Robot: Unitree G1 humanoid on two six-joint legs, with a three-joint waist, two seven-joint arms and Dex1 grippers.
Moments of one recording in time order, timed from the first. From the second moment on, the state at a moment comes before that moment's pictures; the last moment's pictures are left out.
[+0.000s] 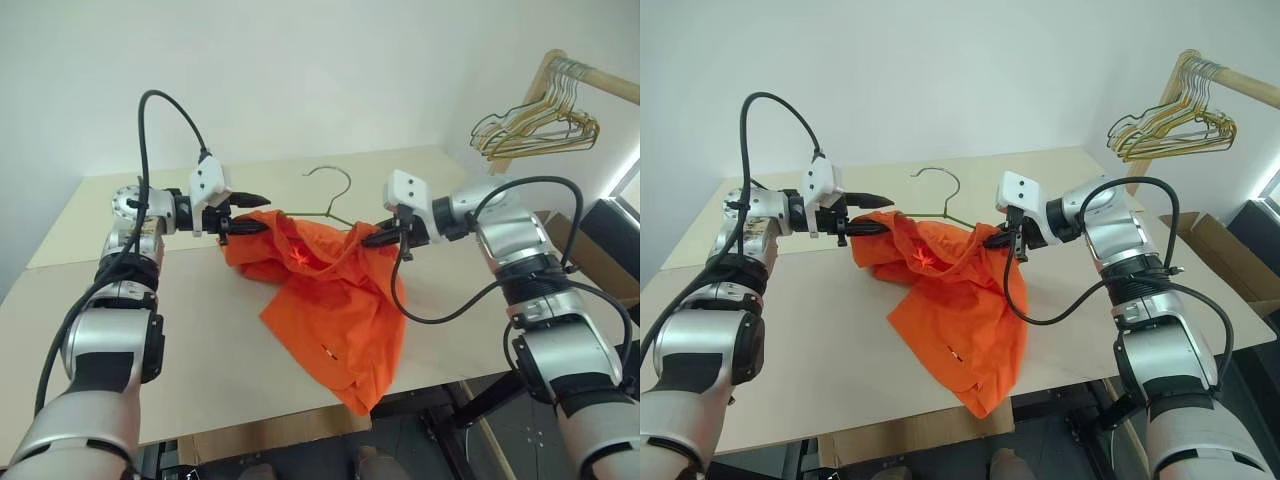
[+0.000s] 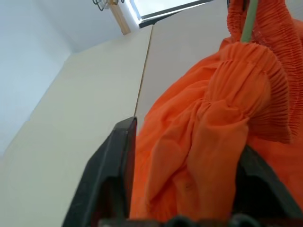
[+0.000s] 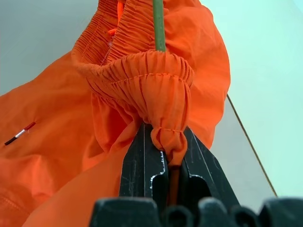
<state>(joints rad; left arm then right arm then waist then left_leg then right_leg) -1.11 0.57 0.03 1.09 -0.09 -0.32 -1.41 -1.01 -0.57 0.25 0.47 0.04 0.28 1.35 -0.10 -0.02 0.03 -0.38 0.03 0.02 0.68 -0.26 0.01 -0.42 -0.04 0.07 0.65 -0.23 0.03</state>
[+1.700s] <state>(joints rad) -0.61 0.55 0.18 0.14 -0.60 0.16 -1.26 -0.95 -0.42 -0.63 0.08 -0.09 1.32 -0.12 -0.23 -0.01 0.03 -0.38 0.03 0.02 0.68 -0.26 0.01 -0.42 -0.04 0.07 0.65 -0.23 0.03</state>
